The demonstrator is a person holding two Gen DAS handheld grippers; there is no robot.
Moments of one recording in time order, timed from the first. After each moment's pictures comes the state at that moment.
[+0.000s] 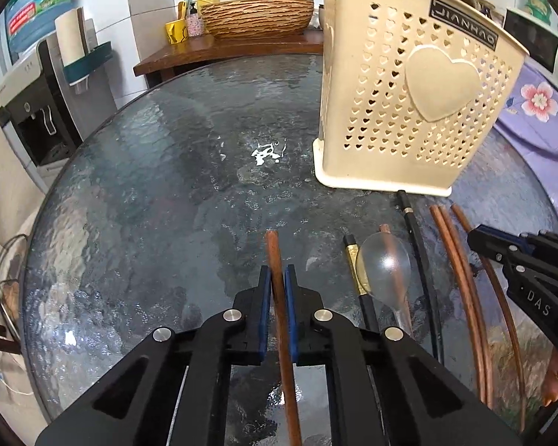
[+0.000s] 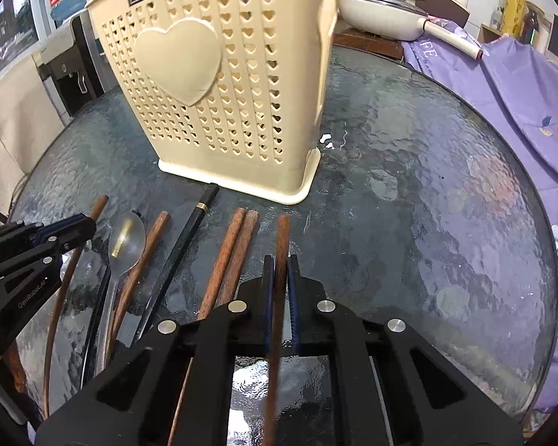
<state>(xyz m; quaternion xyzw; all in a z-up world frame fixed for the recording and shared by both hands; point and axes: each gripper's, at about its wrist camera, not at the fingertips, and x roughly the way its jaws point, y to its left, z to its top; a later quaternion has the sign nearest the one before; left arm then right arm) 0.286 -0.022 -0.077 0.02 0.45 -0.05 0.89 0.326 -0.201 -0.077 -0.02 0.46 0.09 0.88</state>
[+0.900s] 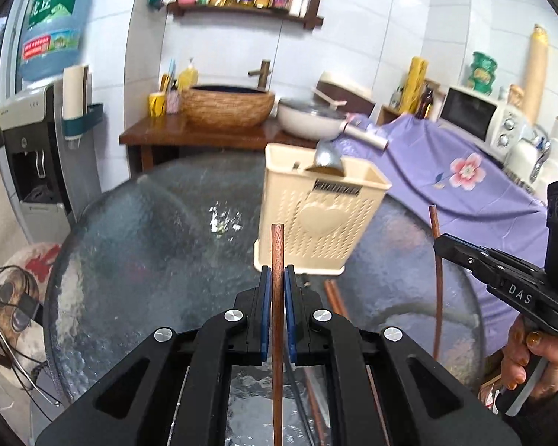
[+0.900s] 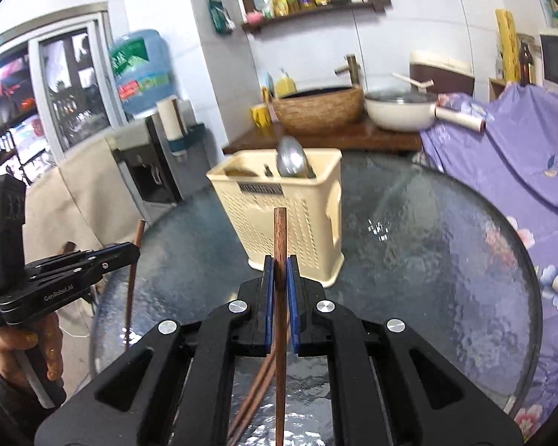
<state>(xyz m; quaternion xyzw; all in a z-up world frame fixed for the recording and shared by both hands) 0.204 -0.014 0.043 -0.04 0.30 -0.14 0.94 0.247 -0.242 0.052 0.07 0.28 0.20 0.94</state>
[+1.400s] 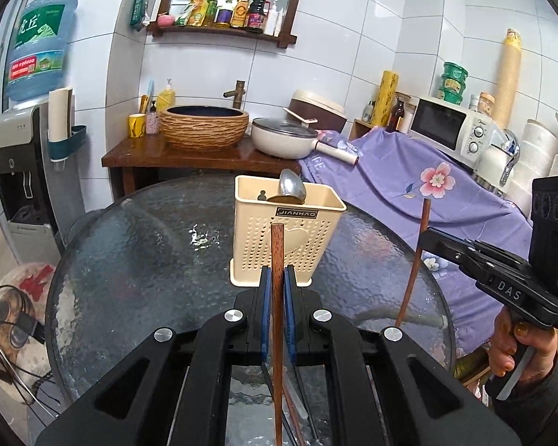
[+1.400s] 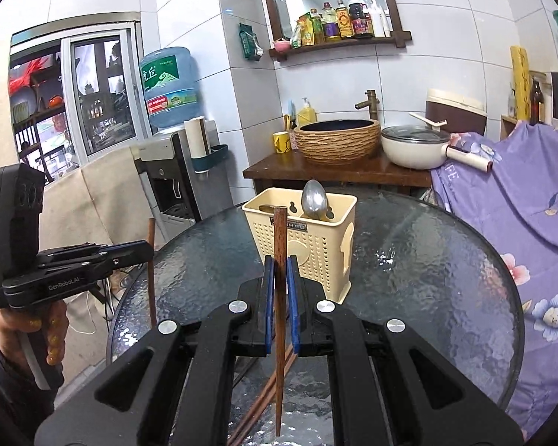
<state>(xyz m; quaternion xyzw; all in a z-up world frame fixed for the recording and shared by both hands) 0.179 -0.015 0.073 -0.04 0.27 -0.18 0.94 0.210 -0.245 0.090 0.04 0.23 0.23 0.94</state>
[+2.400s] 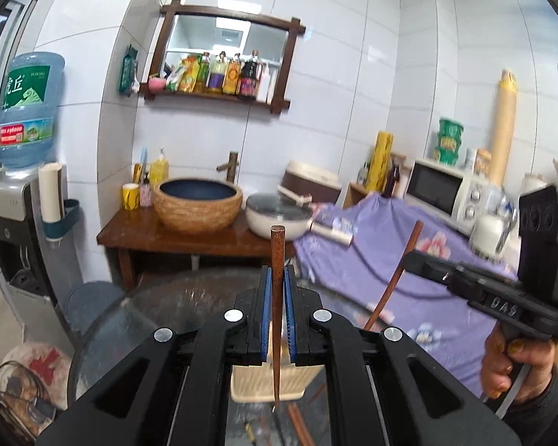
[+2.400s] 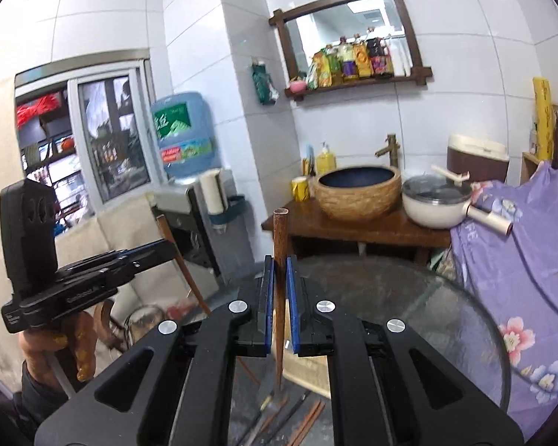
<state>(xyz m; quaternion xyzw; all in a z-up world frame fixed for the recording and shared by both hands) 0.247 -0.020 0.216 -0.06 0.17 -0.18 0.97 0.296 -0.240 0.231 0.06 0.19 0.26 0.94</state>
